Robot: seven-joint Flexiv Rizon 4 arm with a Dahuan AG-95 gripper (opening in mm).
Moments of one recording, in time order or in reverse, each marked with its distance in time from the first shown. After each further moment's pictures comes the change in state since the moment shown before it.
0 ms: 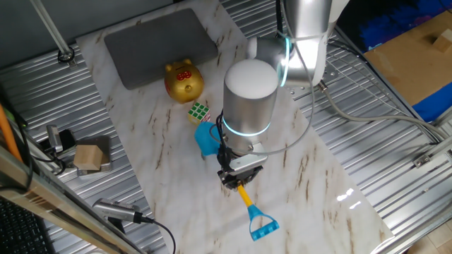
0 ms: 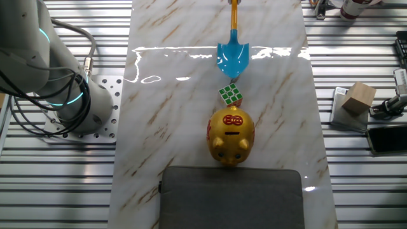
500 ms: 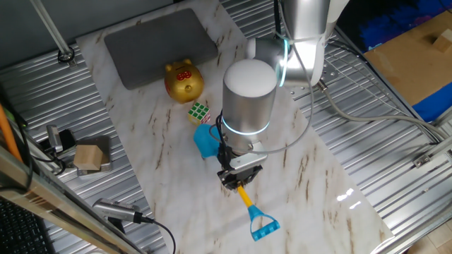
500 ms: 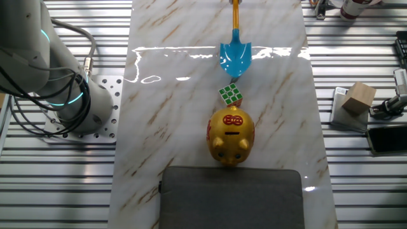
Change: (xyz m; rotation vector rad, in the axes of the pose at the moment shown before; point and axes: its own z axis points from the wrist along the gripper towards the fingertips) arm 0.000 0.001 0.001 0.006 -0.020 -0.013
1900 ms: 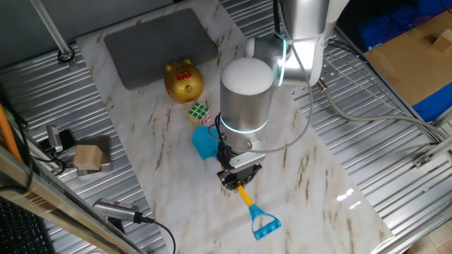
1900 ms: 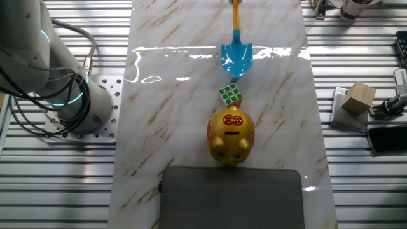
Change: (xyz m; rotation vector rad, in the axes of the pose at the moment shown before) arm 0.001 -0.001 0.000 -0.007 -0.018 -0.042
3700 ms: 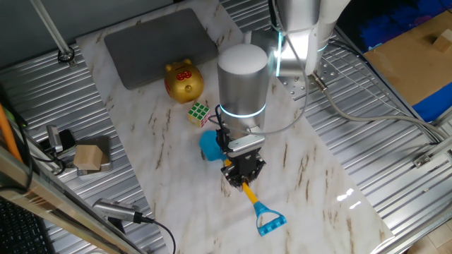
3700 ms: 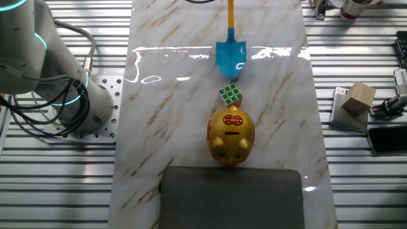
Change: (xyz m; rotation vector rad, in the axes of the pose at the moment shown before) arm -0.002 0.015 0.001 0.003 -0.126 0.034
